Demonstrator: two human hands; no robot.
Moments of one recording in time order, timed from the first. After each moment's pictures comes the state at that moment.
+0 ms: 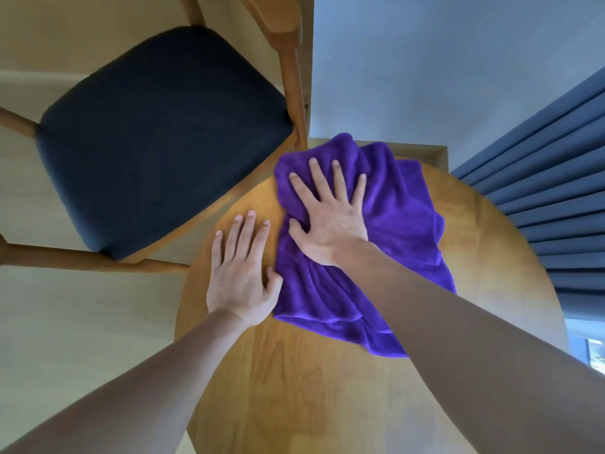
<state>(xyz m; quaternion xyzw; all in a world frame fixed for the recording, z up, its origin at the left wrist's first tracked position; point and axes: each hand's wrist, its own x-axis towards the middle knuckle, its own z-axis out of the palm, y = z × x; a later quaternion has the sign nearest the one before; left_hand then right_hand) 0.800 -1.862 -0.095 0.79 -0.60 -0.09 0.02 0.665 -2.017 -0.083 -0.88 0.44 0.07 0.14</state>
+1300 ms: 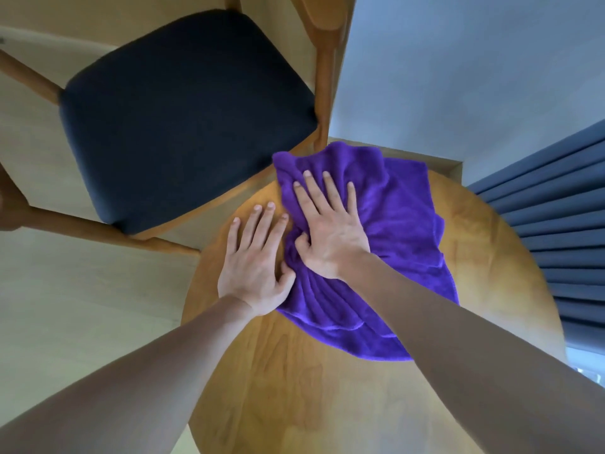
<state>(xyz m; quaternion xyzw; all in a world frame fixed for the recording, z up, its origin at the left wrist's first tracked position) 0.803 -1.862 -0.092 0.79 -0.61 -0.10 0.03 0.680 -1.997 -0.079 -0.92 0.36 0.10 0.13</state>
